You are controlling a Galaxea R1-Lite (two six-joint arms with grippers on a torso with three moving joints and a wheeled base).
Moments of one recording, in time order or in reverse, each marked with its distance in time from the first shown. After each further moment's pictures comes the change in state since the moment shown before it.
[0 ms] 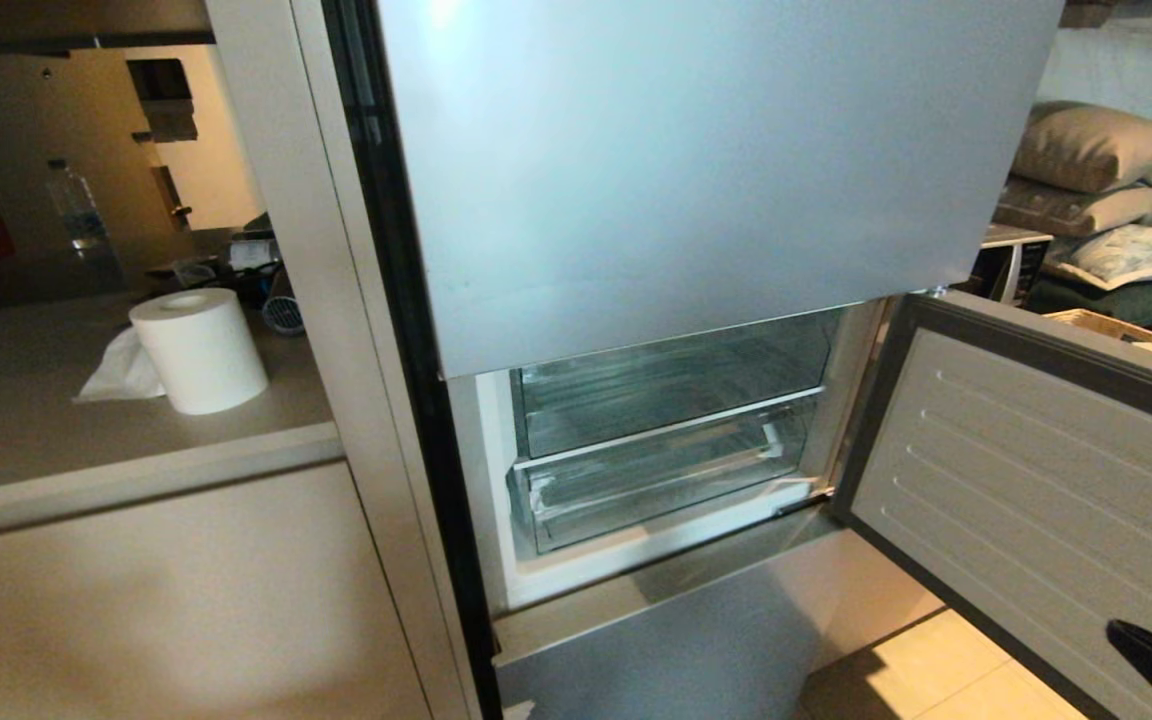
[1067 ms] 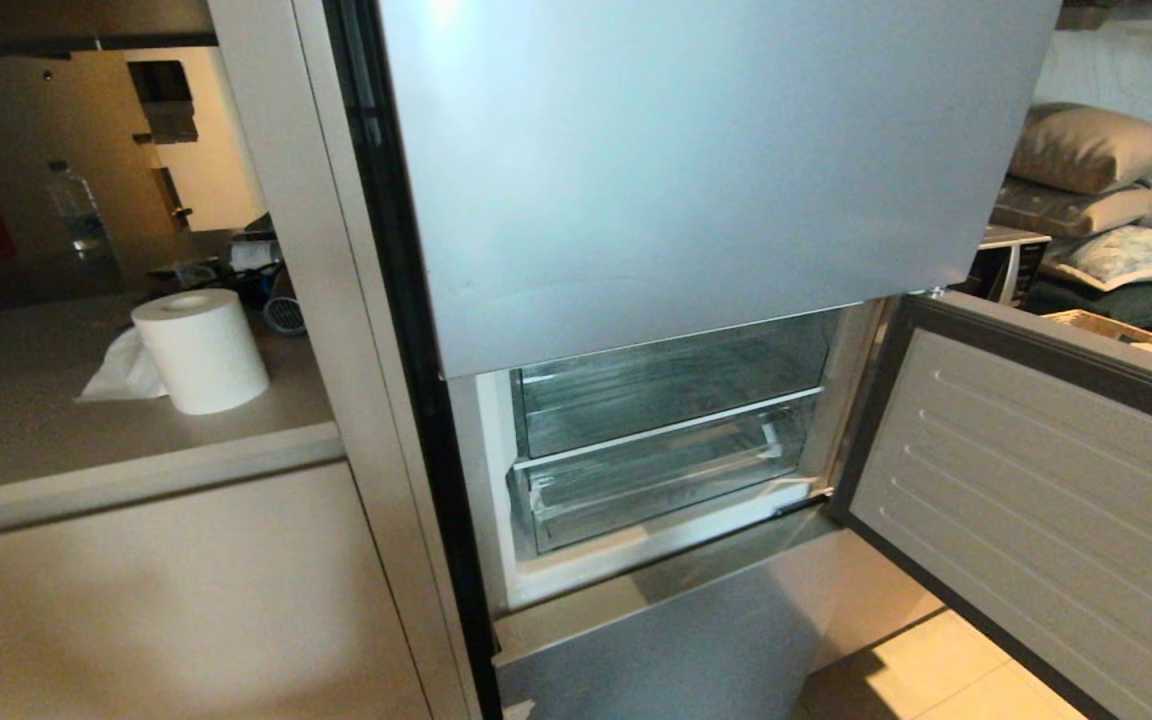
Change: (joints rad) left arm 0.000 0.000 0.000 0.000 0.000 0.000; right arm -0.177 -0.566 0.065 0.509 0.237 -0.140
